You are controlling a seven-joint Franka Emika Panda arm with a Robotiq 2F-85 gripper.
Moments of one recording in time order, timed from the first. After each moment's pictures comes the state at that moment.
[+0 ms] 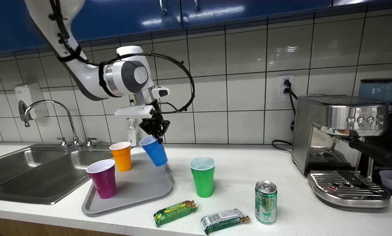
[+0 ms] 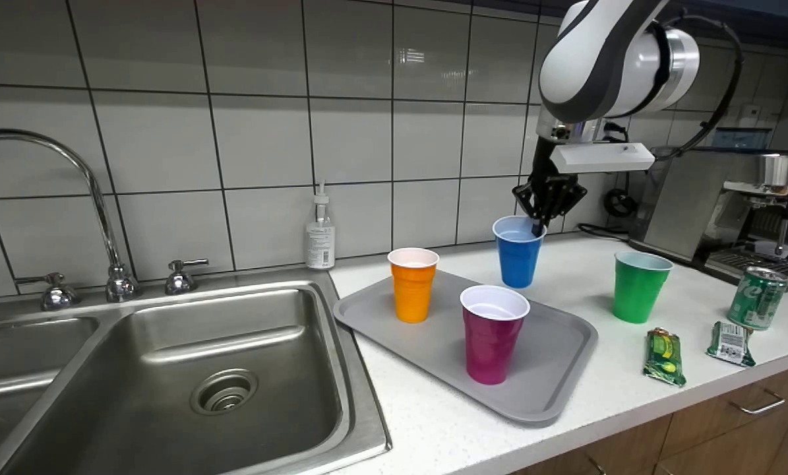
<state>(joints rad) 0.02 0.18 -0.08 -2.30 -0.12 2.71 0.12</state>
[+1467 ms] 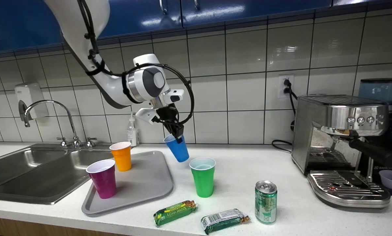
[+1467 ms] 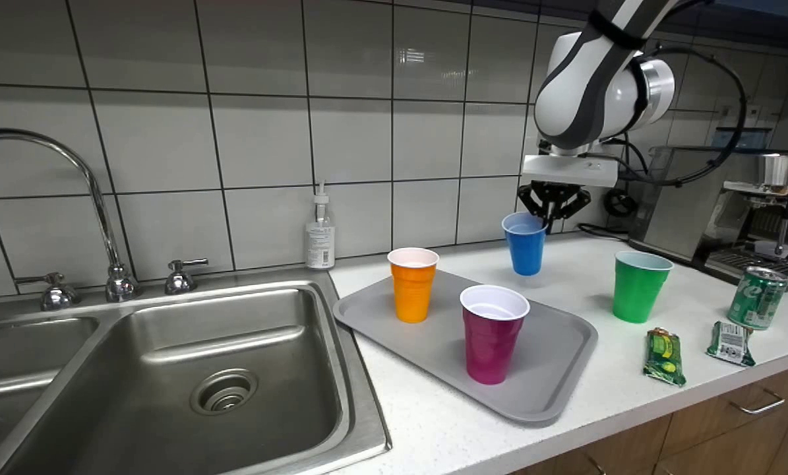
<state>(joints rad) 0.12 0.36 -0.26 -2.13 -0.19 2.75 0.68</state>
